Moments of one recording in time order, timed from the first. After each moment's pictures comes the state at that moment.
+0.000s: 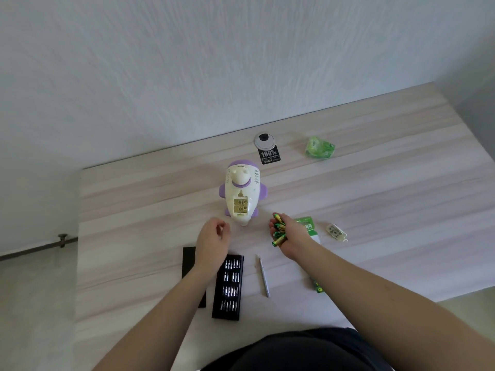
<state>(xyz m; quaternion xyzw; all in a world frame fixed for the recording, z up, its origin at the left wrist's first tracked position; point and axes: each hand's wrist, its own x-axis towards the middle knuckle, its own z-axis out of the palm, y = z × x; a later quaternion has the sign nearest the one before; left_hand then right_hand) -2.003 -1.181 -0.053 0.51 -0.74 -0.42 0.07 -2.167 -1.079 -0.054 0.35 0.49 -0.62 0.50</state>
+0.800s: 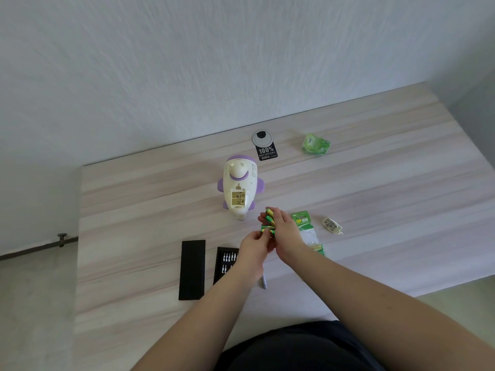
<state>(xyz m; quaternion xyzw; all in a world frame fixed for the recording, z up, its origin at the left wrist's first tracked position) -2.059 -1.095 -0.052 0.56 -0.34 -0.75 0.05 -2.138 -1.064 -0.043 0.16 0.60 -0.64 0.46</state>
